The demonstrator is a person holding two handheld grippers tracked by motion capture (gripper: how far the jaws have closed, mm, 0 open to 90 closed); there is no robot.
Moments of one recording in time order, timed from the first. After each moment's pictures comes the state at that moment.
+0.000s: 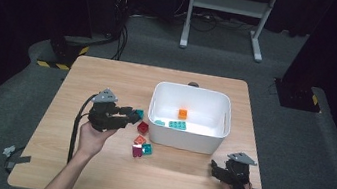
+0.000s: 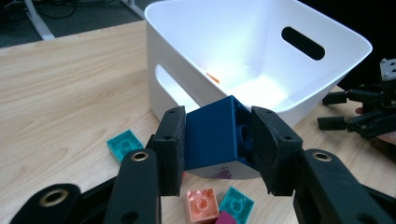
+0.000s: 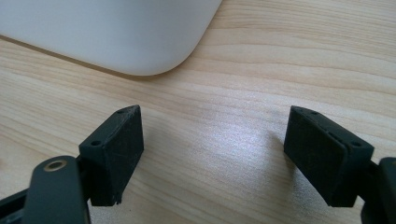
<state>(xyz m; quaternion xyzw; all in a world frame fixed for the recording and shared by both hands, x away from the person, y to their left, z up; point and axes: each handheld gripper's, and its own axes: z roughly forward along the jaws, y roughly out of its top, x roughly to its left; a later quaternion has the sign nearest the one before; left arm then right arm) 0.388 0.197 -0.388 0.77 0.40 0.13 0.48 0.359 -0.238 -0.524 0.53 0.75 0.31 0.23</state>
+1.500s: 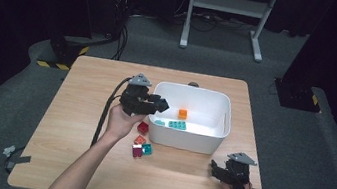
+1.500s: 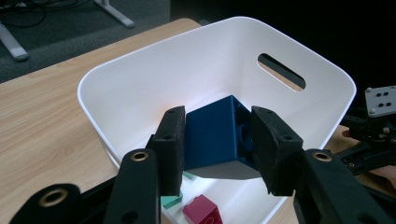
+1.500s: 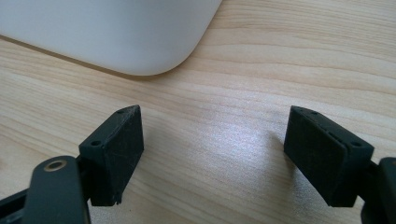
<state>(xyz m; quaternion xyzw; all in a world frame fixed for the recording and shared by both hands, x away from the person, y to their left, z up) 0.438 0.126 -0.358 0.80 0.36 0.11 0.47 0.359 -0.238 -0.524 0.53 0.75 0.31 0.23</state>
